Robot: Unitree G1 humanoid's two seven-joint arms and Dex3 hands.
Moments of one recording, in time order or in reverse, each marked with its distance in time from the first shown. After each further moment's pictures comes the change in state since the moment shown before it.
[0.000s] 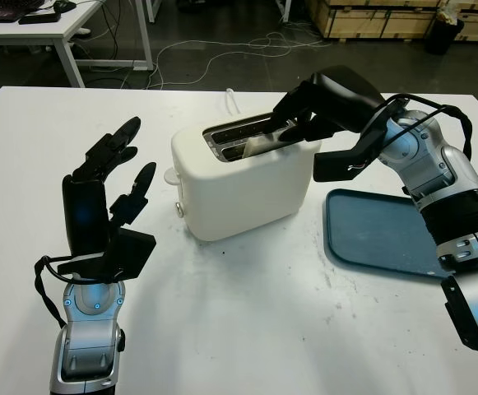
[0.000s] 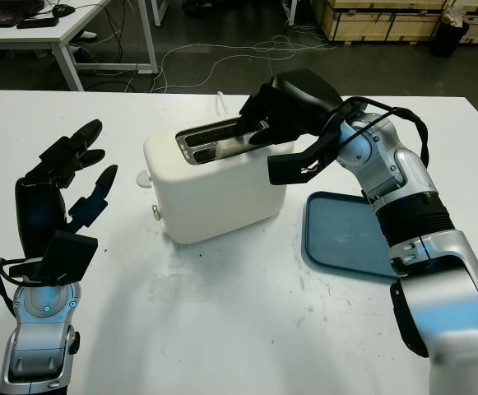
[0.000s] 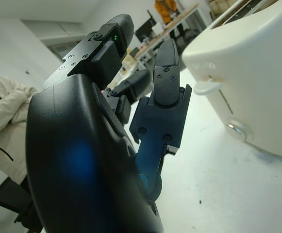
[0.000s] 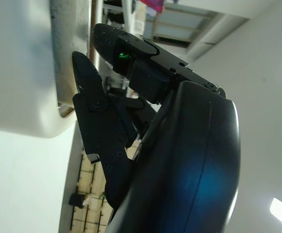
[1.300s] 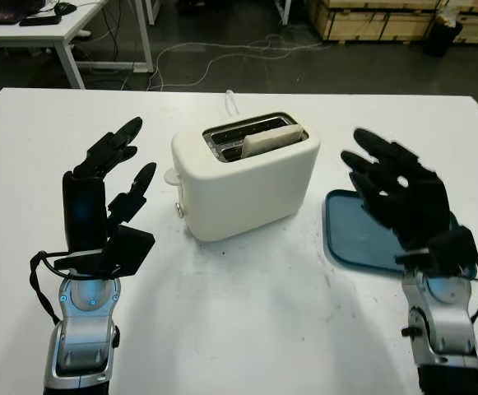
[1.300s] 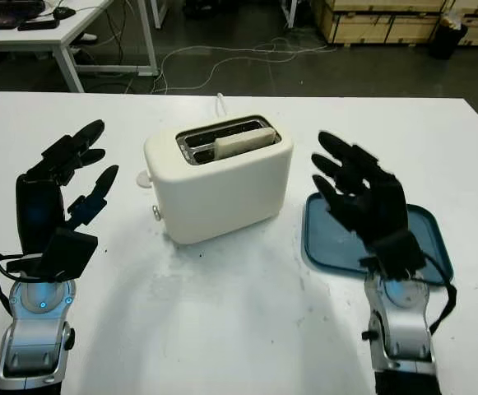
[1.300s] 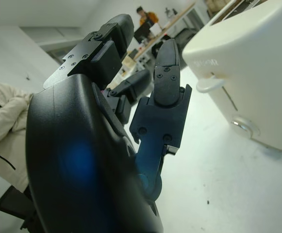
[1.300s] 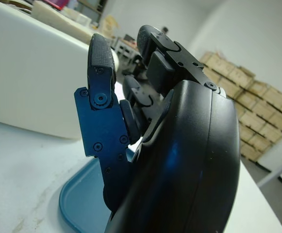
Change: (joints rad) left arm -0.027 0.037 0.008 0.020 0.010 0.008 -0.021; right arm 0.853 0.312 -0.434 -0.672 0.686 0.337 -0.055
